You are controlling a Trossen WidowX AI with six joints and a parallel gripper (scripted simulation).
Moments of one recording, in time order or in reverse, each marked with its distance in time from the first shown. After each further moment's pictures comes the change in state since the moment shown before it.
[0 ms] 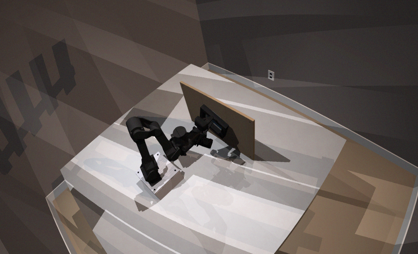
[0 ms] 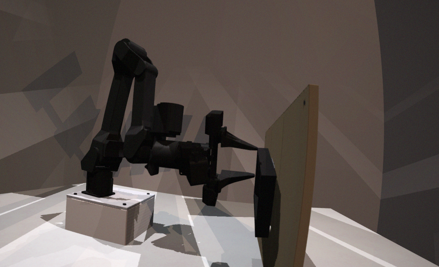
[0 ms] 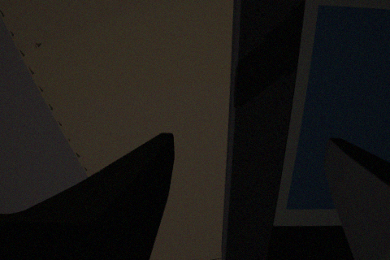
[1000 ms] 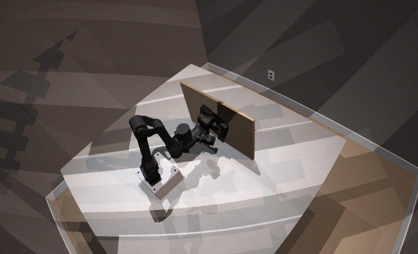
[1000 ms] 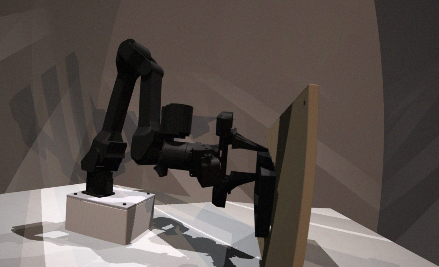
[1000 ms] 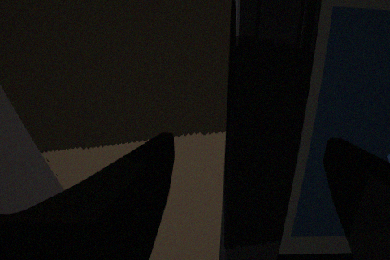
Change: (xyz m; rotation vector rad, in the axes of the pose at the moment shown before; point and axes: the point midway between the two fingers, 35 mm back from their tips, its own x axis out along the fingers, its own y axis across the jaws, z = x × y) arm 0.020 -0.001 -0.001 0.001 0.002 -0.001
